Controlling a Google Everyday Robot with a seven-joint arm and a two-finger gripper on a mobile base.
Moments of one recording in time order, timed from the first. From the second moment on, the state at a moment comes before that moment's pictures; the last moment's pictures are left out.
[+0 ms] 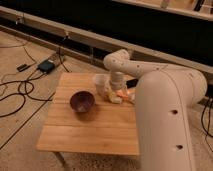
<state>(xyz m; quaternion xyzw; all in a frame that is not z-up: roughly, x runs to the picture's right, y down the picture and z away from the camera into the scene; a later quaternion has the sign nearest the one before) 0.085 0.050 0.882 -0.32 0.21 0.42 0.82</state>
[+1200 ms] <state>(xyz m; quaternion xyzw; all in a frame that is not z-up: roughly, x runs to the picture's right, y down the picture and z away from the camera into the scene) 0.090 0.035 0.949 -0.32 0.20 0.41 0.83</state>
